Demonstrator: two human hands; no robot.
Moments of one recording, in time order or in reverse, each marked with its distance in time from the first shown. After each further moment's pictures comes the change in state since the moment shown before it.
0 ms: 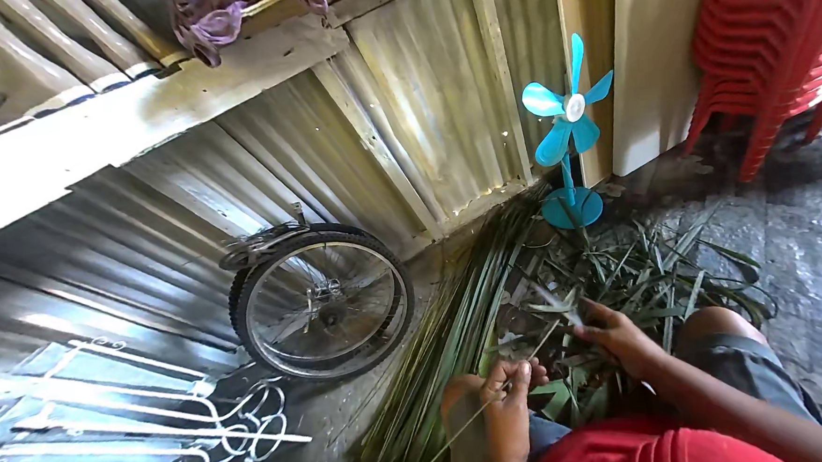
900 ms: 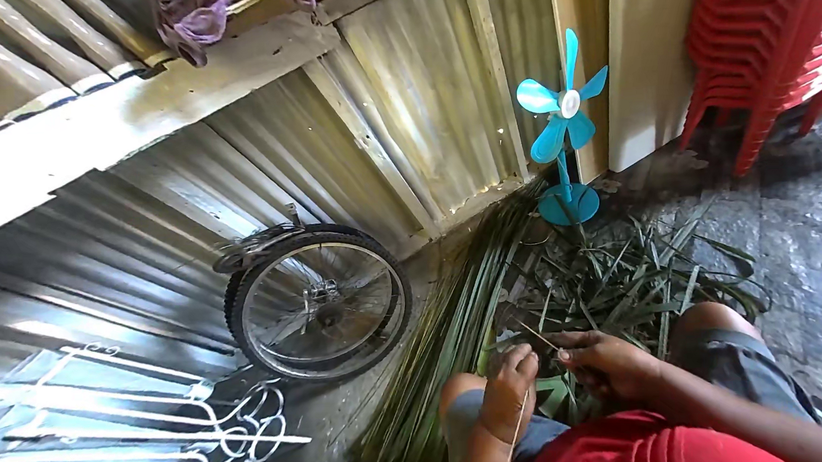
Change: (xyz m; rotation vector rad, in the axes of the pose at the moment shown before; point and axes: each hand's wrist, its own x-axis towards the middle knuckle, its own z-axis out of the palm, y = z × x) left_hand 0.030 -0.023 -0.024 1.072 -0.363 0.751; right_hand -0.024 -0.014 0.018 0.198 -0.465 0.280
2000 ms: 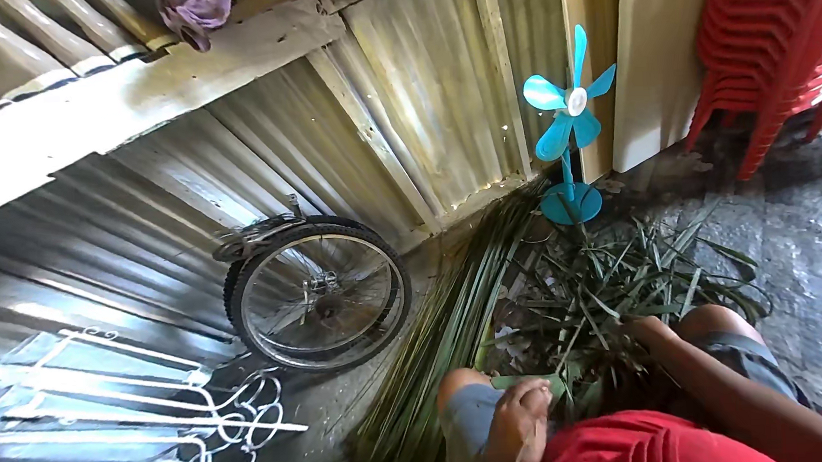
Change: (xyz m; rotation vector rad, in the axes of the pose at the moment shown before) left_hand -0.034 0.027 -0.009 -0.175 -0.016 -0.091; right_hand 0.046 0.051 -0.136 -0.363 0.889 0.218
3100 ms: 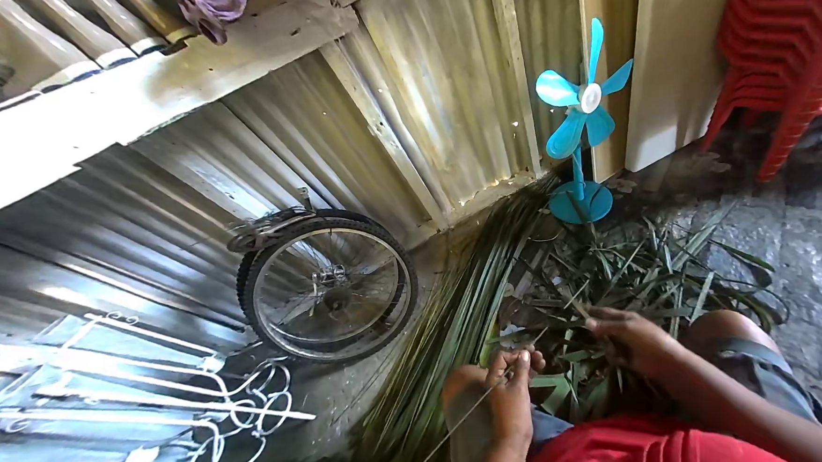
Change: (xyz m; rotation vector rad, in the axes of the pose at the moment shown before) left_hand 0.029 -0.005 0.025 -0.933 0.465 -0.788; right_hand -0.101 -0.059 0.009 0.500 -0.515 -0.232
